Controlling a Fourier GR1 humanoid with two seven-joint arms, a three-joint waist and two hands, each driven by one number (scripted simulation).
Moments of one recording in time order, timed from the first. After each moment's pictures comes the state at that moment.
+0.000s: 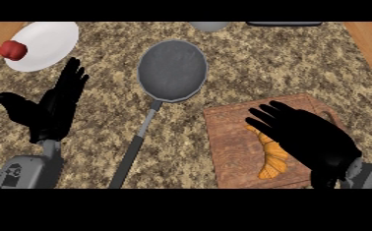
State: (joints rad) left arm -0.17 0.31 -0.05 -1.52 0.26 0.19 0.15; right arm -0.27 -0.64 0.44 -1.95 0.87 0.78 0.07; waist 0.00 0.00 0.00
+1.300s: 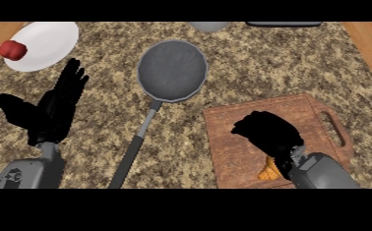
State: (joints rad) left arm -0.15 0.23 0.02 -1.58 0.17 0.12 0.21; right arm -0.26 -0.39 0.48 -1.60 1.17 0.65 -0.13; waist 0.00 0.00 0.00
